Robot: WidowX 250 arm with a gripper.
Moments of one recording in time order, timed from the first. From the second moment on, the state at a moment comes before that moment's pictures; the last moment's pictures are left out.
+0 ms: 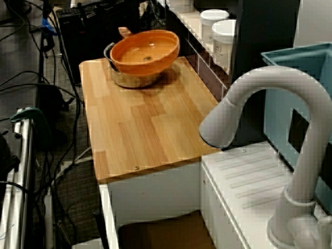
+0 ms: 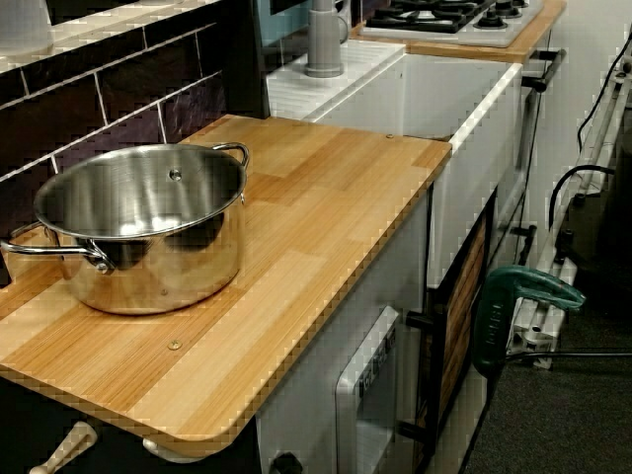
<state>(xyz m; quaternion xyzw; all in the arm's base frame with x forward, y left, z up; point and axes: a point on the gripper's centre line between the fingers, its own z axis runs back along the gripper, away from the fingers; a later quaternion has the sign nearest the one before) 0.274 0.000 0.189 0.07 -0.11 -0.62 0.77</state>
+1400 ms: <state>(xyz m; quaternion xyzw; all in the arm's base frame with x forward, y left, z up) 0.258 0.004 0.197 0.16 -0.20 -0.51 0.82</state>
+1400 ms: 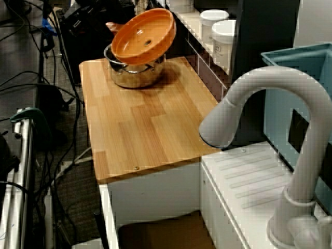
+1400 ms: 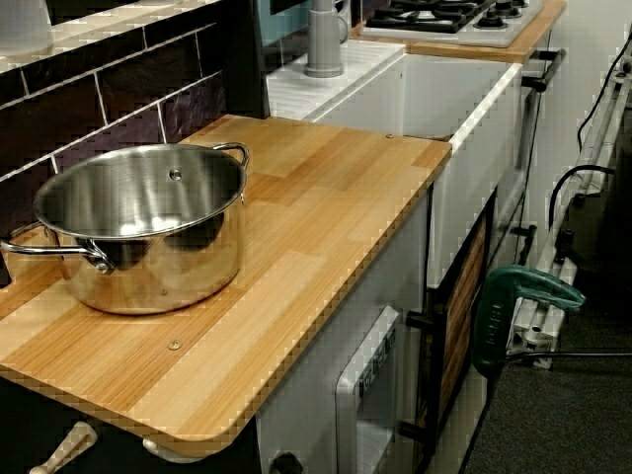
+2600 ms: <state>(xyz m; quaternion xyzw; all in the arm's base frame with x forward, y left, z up) 0.269 0.032 0.169 0.00 -0.02 -0.25 0.97</state>
